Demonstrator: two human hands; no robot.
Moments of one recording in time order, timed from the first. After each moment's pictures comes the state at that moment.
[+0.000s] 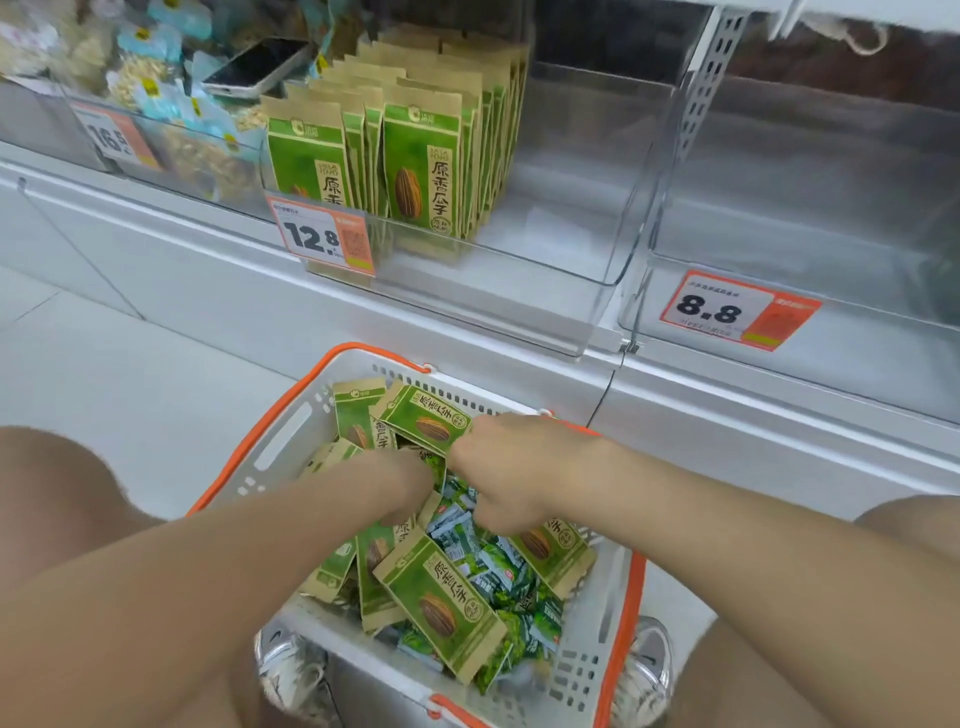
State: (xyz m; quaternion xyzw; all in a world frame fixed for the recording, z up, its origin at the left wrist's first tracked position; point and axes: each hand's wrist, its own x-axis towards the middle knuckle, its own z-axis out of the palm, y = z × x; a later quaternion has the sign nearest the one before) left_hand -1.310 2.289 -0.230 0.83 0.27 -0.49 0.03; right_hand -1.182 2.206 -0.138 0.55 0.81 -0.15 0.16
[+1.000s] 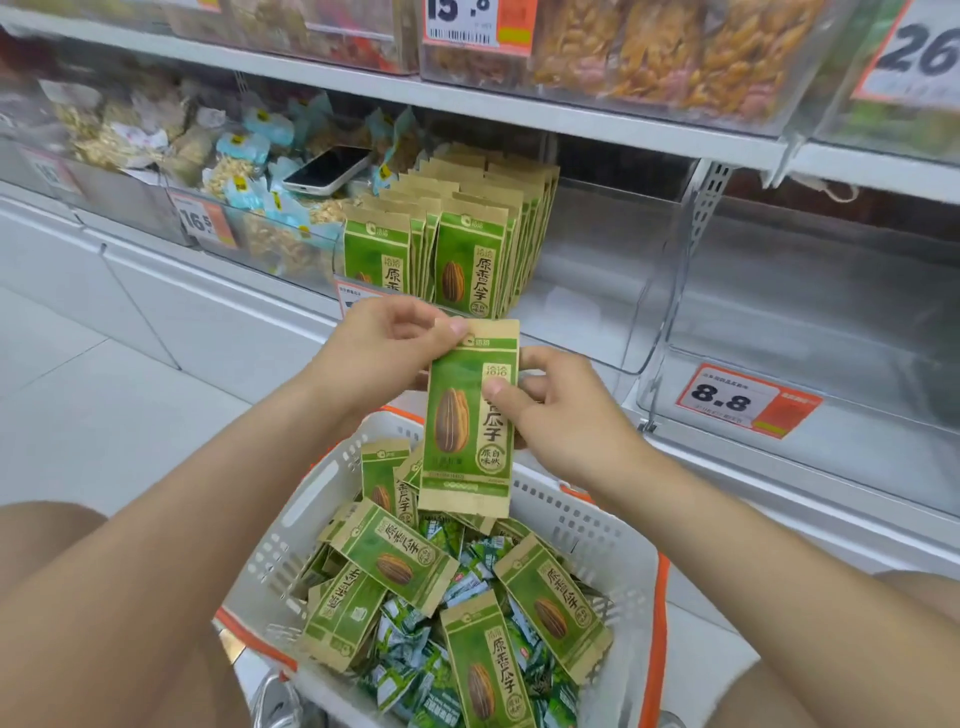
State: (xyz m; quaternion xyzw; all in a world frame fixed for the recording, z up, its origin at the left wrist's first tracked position) left_hand -1.345 2.333 -0.067 0.65 0.42 0.32 0.55; right_hand -1.174 2.237 -0.091 0.65 0.52 -0.37 -0.42
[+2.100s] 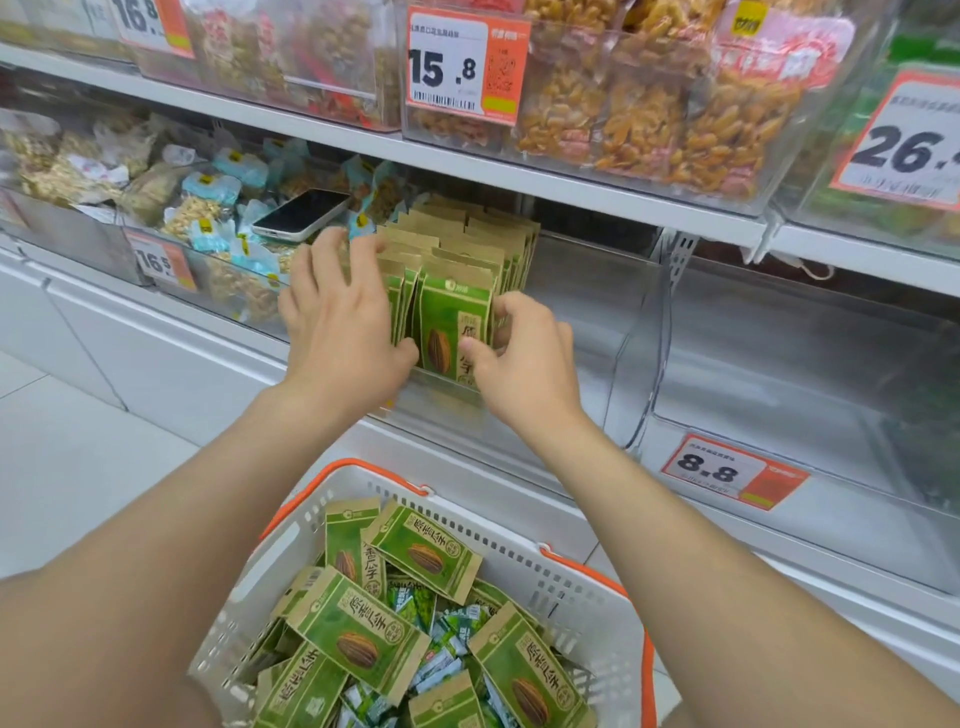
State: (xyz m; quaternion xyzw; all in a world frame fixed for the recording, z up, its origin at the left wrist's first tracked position) left_hand -1.321 2.394 -0.047 0.78 0.54 0.32 0.01; right_hand -1.162 2.332 -0.059 0.72 0.54 -0.05 -0.42
